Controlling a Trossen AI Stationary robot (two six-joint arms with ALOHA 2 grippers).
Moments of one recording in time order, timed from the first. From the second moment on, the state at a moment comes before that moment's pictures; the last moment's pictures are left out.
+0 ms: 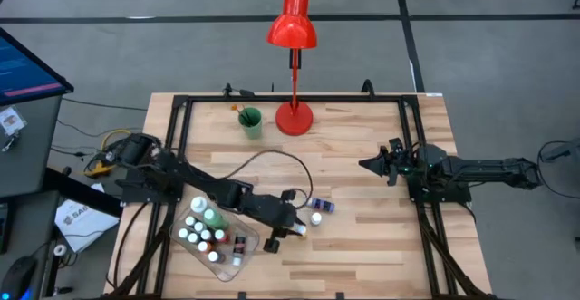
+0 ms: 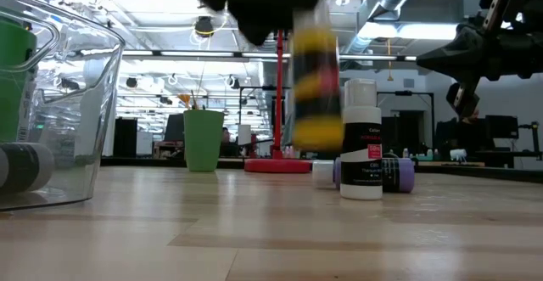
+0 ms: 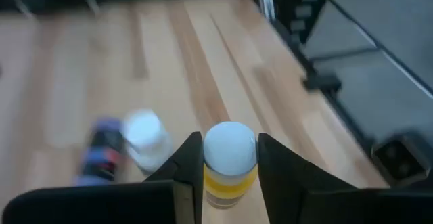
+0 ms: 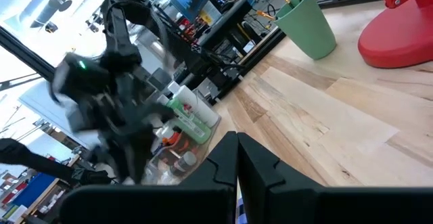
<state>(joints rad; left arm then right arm) -0.35 1.75 1.08 0.12 -0.03 -0.06 -0.06 0.20 0.01 0.15 0.03 0.77</state>
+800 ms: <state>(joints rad) -0.82 1.03 1.06 -0.70 -0.36 -0.51 -0.06 0.20 0.01 0.14 0.03 0.77</state>
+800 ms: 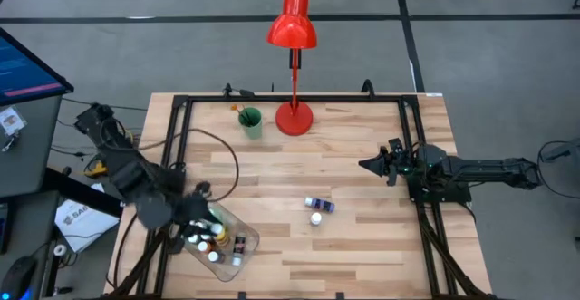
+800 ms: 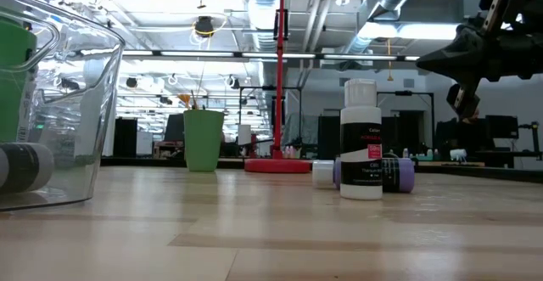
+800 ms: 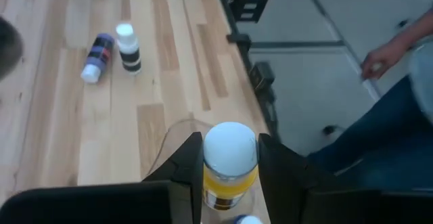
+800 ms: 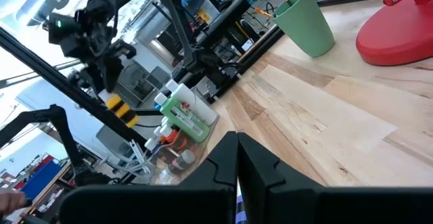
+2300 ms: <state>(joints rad) -0.83 1.36 0.82 -0.41 -0.37 -0.50 -0.06 0.20 0.01 0.14 0.03 0.77</state>
